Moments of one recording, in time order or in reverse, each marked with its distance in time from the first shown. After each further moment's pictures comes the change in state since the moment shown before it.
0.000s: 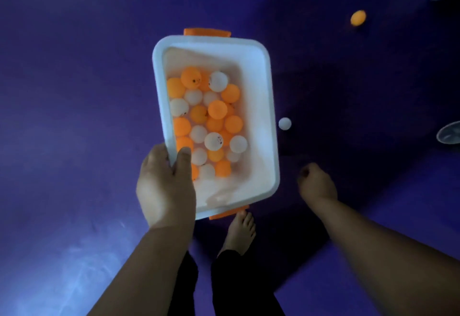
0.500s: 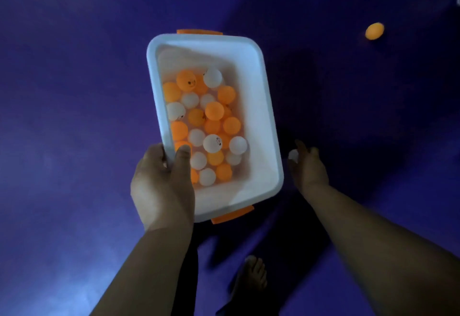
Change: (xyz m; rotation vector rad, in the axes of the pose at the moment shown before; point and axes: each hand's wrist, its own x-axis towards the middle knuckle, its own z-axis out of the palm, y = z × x) left_hand 0.114 0.027 0.069 -0.006 -0.053 -0.101; right_hand 0.136 -0.078 0.022 0.048 0.031 -0.131
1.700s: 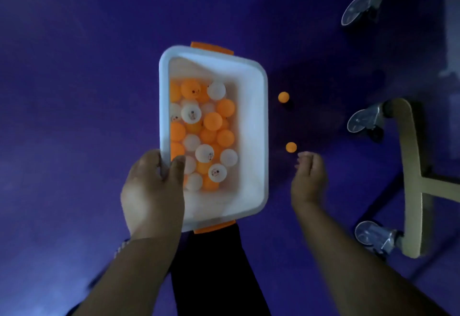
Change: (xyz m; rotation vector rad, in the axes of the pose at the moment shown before) left_hand 0.072 0.318 -0.009 0.035 -0.077 0.194; right_hand 0.079 -0.147 -0.313 0.574 0.571 0.020
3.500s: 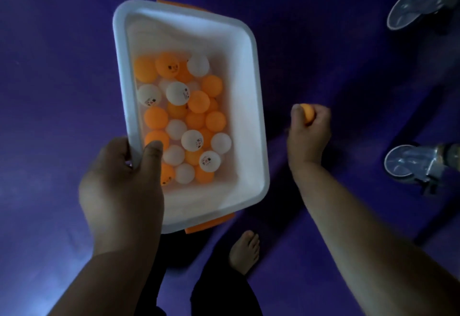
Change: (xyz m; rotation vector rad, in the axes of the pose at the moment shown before) left_hand 0.206 0.087 0.090 0.074 0.074 0.005; right_hand 0.217 -0.092 0.167 0.120 0.031 0.017
